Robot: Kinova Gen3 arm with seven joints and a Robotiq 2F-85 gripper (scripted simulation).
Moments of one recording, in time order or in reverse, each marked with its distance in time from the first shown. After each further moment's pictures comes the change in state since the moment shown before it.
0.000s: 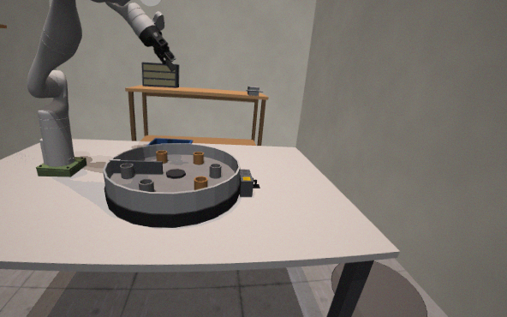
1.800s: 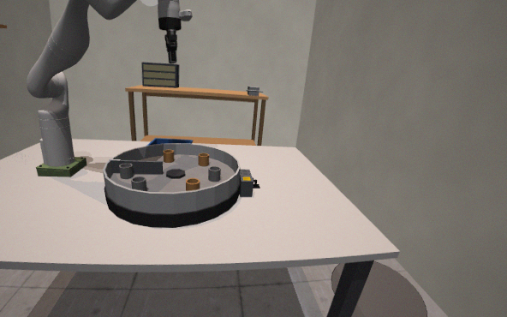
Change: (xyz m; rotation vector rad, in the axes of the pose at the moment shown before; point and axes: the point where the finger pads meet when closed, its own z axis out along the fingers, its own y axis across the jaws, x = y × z) arm 0.005 0.001 -0.008 0.376 -0.567 0.059
